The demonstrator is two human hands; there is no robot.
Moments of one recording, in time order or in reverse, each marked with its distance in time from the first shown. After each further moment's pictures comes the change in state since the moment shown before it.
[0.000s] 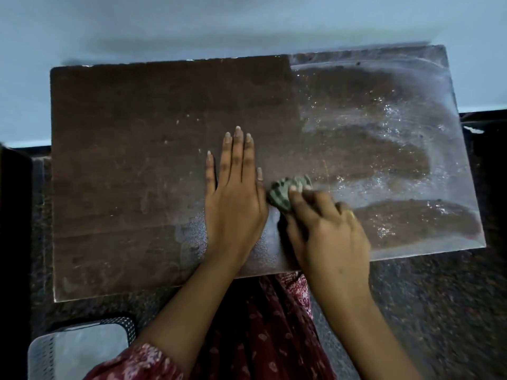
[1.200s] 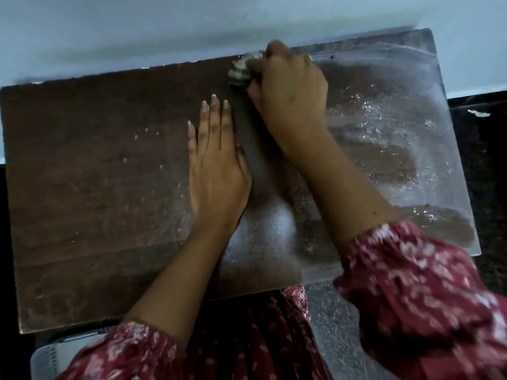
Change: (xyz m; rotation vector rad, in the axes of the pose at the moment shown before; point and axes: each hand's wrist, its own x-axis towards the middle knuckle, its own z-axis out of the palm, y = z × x) left_hand 0.062 0.024 0.012 -0.081 0.067 -0.036; right_hand 0.191 0.012 -0.007 -0.010 0.174 -0.120
